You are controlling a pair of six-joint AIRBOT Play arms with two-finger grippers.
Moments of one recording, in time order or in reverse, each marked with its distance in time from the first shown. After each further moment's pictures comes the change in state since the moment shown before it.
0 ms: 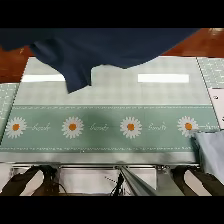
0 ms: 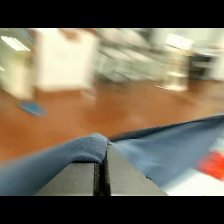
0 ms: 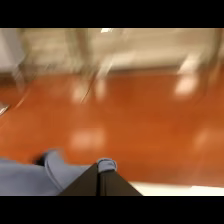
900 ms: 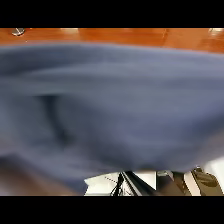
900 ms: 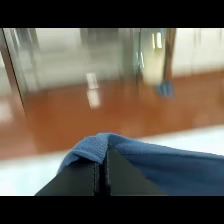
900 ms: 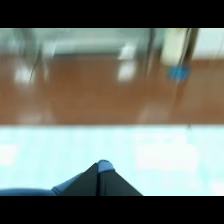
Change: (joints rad) left arm 0.017 0.356 -0.174 0.506 -0.274 -0.135; right arm 0.000 0.364 -0.192 -0.200 0.336 0.051
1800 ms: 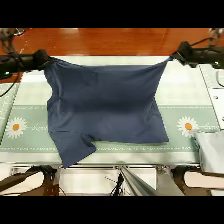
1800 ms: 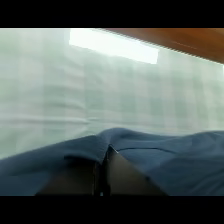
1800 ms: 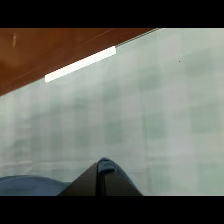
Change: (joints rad) left arm -0.124 -0.785 -0.473 -0.278 0.582 0.130; right arm 0.106 -0.954 -0.389 0.536 -0.709 -0.160
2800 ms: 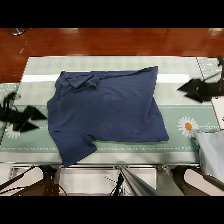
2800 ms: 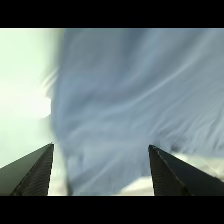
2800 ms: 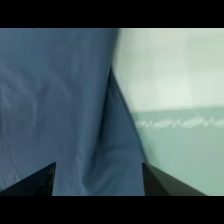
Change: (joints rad) left arm 0.478 0.092 -0.442 0.290 -0.653 -0.088; right arm -0.256 0.377 -0.499 -0.117 0.363 -0.145
